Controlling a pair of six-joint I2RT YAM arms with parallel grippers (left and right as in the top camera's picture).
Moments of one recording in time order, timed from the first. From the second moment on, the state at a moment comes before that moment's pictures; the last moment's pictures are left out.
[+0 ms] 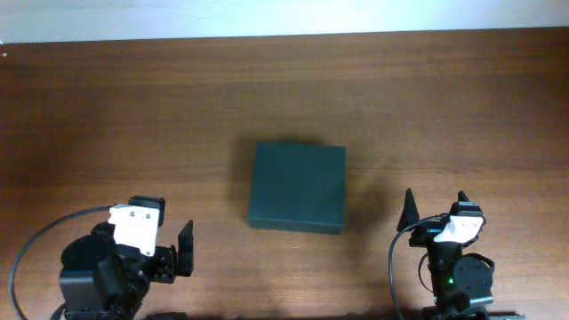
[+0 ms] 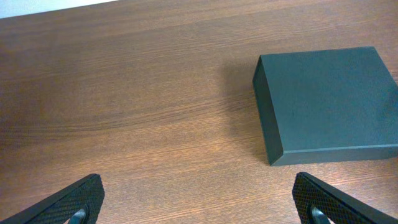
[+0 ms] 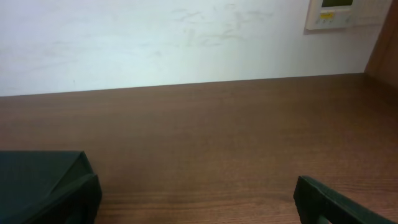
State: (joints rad) left arm 0.02 0.54 0.98 -1.10 0.10 0.14; right arm 0.11 0.01 0.05 -0.15 0.16 0.07
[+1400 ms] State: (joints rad) left arm -0.05 0.01 0.09 -0.07 0.09 0.13; right arm 0.11 0.01 0.05 -0.14 0.16 0.07
